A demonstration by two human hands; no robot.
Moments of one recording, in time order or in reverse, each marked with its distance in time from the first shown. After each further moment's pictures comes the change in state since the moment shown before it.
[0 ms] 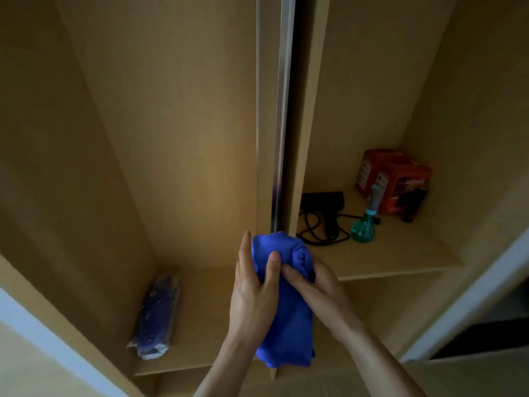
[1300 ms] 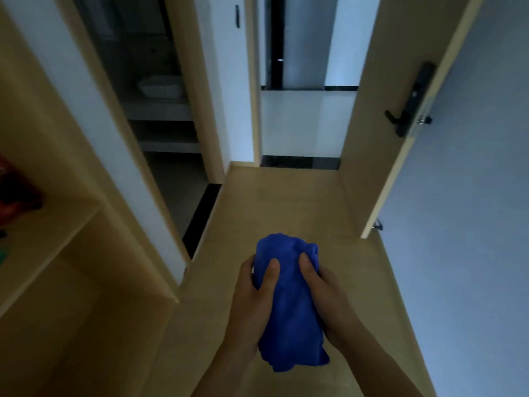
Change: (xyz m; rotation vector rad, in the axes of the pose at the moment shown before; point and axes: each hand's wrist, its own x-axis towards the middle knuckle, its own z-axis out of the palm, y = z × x) left_hand -0.398 0.022 0.229 -0.022 -1.386 -0.148; right_hand -0.517 0.025 -0.113 0.384 1.432 0.168
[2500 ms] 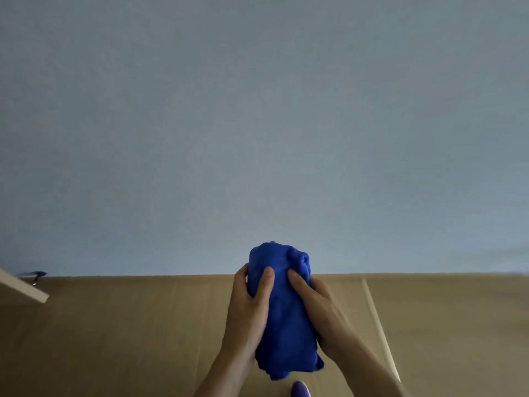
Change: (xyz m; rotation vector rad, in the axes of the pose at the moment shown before) left_hand -0.157 -0.082 0.207 0.432 -1.579 -0.108; right_hand -0.276 0.088 -0.078 0.559 1.670 0.042
